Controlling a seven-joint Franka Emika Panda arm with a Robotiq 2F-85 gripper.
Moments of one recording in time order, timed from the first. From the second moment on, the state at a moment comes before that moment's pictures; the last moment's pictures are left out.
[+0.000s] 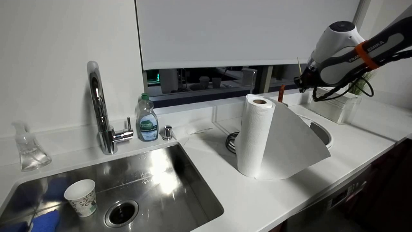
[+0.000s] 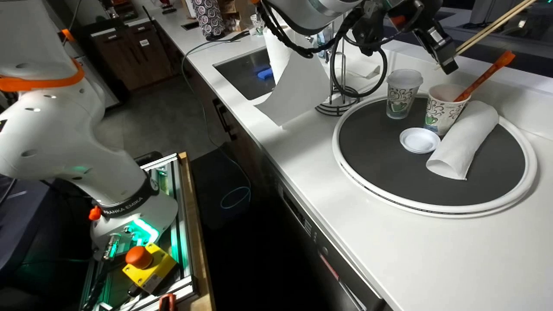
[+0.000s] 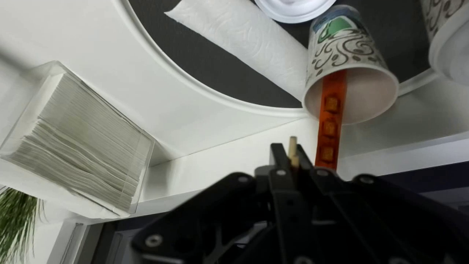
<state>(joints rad) -0.15 0.26 -0.13 -1.92 -0.57 2.77 0.71</state>
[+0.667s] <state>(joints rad) -0.02 0.34 -0.24 -1.83 -0.80 2.76 1.15</state>
